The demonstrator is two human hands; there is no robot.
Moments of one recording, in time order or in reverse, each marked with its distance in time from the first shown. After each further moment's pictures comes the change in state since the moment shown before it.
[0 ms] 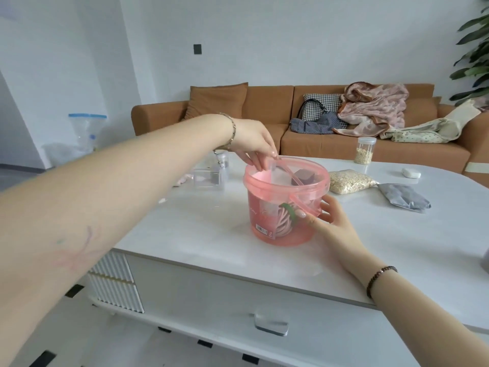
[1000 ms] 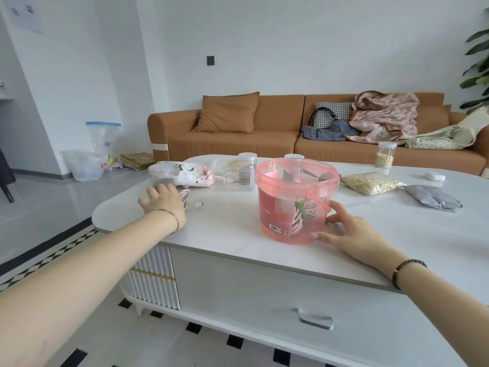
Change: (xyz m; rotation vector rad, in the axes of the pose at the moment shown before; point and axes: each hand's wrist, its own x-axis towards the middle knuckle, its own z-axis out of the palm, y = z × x) left_hand -0.090 -0.256 0.063 0.591 0.593 -0.808; right_hand -0.011 -0.008 0.037 -0.760 -0.209 -0.045
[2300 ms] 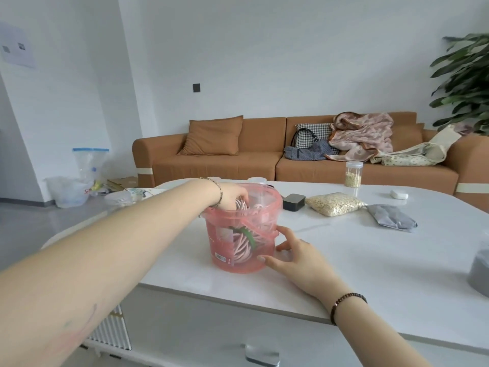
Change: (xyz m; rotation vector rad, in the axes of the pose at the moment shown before) left_hand -0.044 0.185 -0.142 -0.098 -0.303 0.862; right_hand 0.000 0.017 -0.001 0.061 0.025 -0.056
